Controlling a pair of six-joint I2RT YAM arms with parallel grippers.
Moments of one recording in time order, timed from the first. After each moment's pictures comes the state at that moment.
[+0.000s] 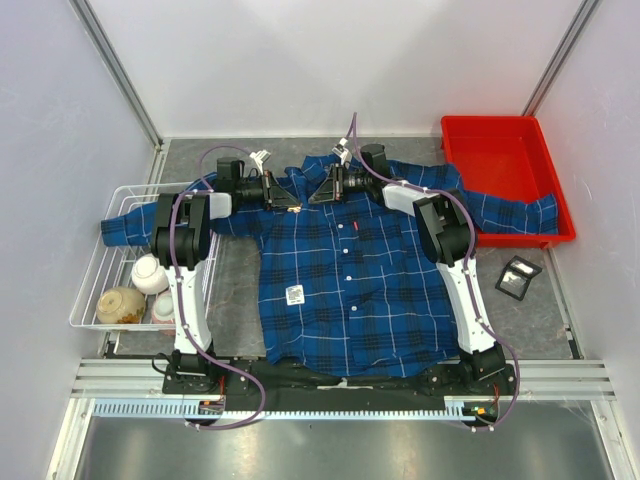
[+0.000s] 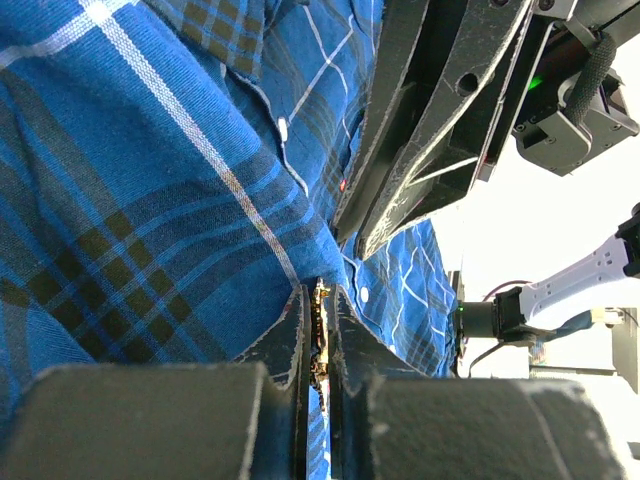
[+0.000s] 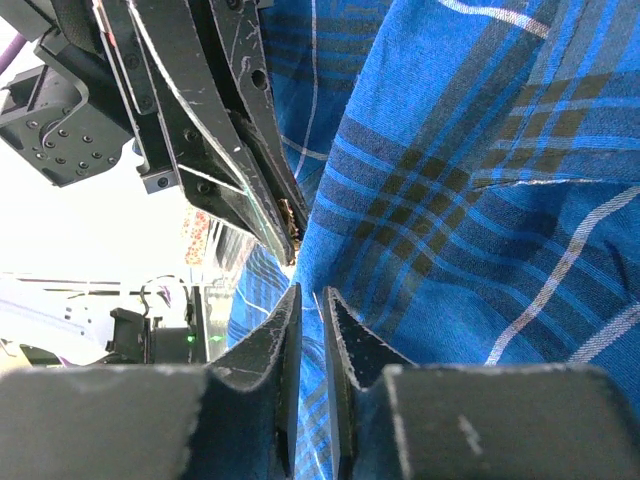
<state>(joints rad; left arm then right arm) -0.06 2.25 1.37 0.29 1.15 -0.55 0.38 2.49 1.81 0.23 -1.02 0.70</state>
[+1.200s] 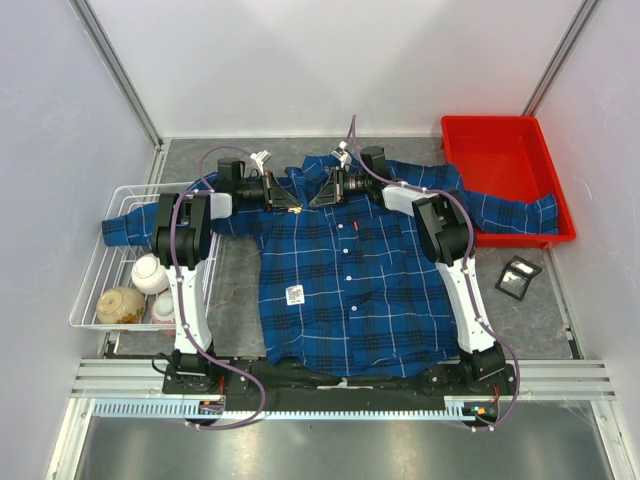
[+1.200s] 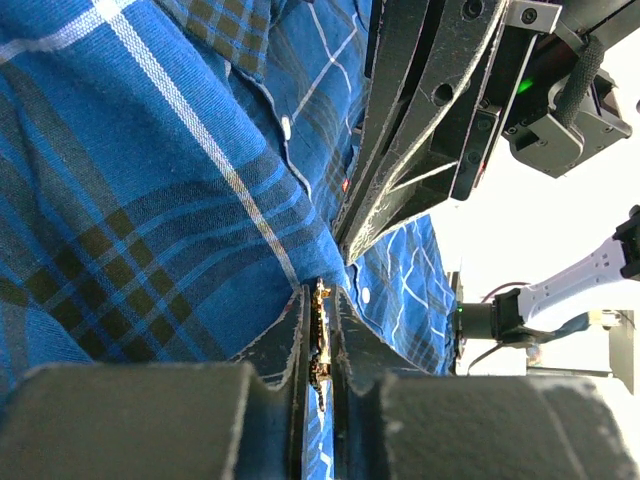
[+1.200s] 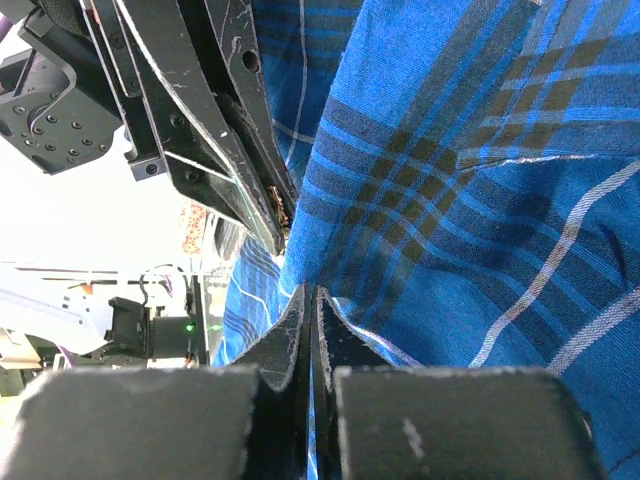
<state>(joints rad) -0.07 2.25 1.37 0.29 1.15 -0.56 0.38 2.51 1.81 0.22 -1.05 0.69</state>
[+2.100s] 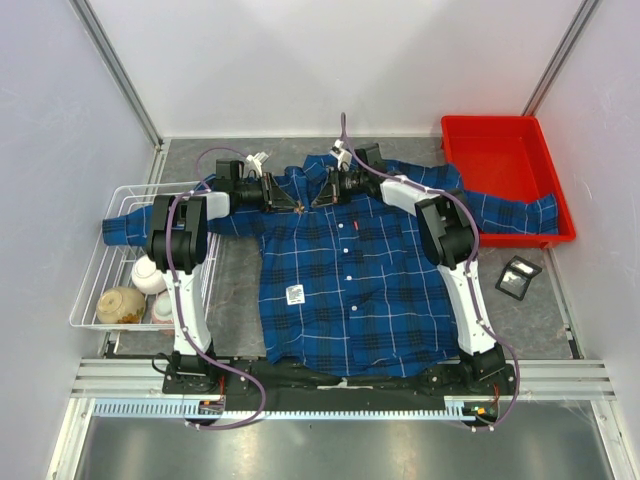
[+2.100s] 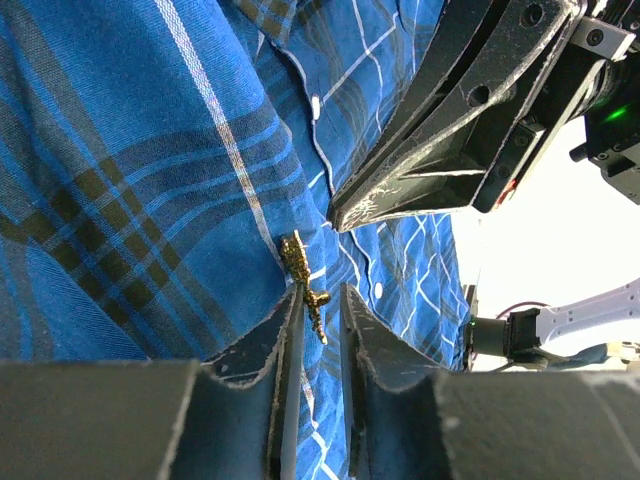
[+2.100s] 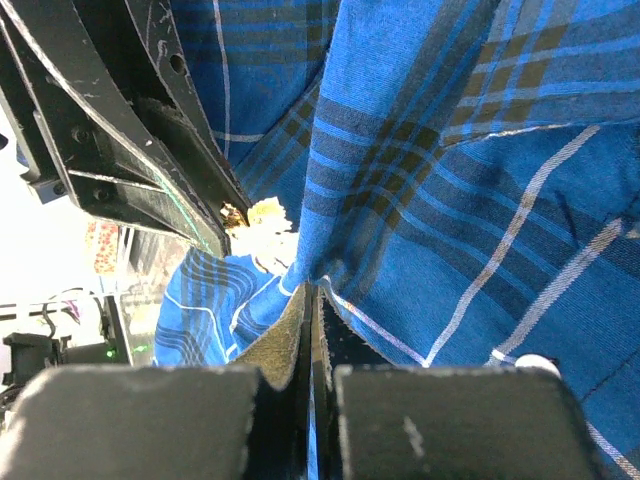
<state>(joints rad) -0.07 2.19 1.34 0.15 1.05 -0.51 0.40 2.43 1.82 -0.04 -0.84 0.47</state>
